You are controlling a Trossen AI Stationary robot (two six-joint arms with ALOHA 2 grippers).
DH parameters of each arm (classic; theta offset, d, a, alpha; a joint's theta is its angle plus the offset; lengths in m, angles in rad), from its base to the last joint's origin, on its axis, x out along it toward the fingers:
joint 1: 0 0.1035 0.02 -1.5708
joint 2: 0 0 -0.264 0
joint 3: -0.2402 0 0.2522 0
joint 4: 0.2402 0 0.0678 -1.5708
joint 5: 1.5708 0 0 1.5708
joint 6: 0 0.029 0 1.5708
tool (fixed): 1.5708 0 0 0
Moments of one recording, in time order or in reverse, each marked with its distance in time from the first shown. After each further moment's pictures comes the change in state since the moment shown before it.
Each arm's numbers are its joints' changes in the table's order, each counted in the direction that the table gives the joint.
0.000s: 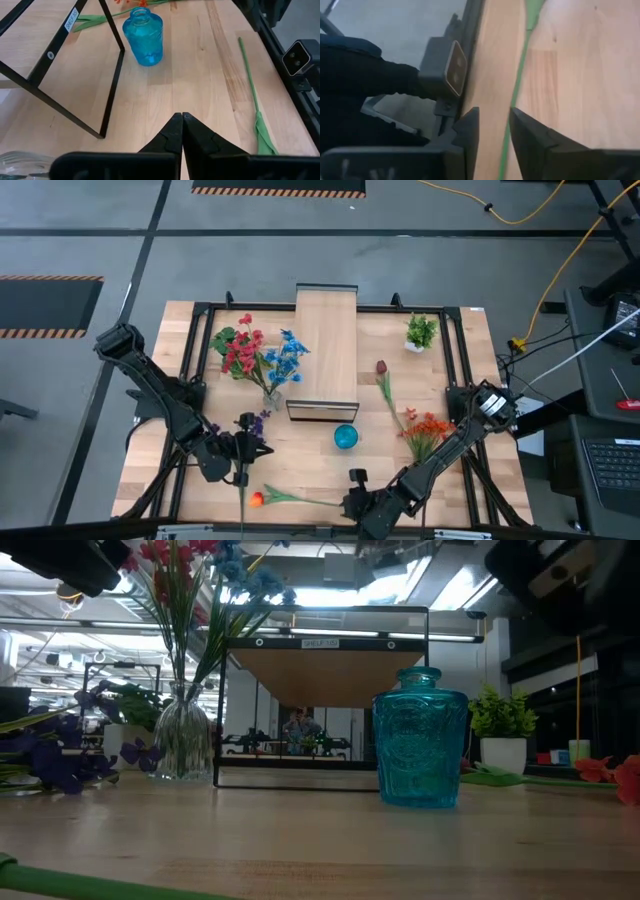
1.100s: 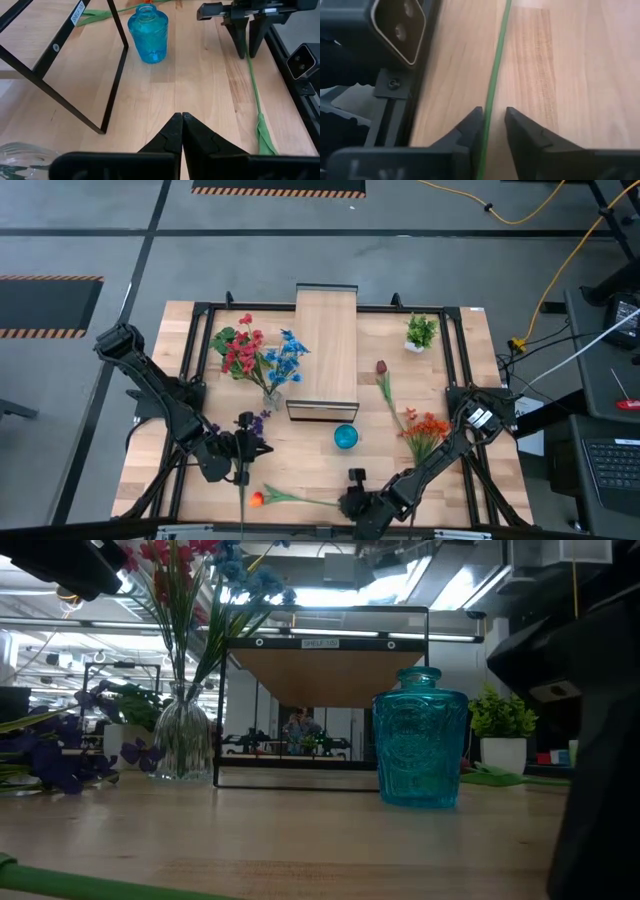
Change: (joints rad) left arm 0.000 0.000 0.000 0.016 -0.011 -0.050; right arm -0.004 0.147 -0.003 0.010 0.095 0.025
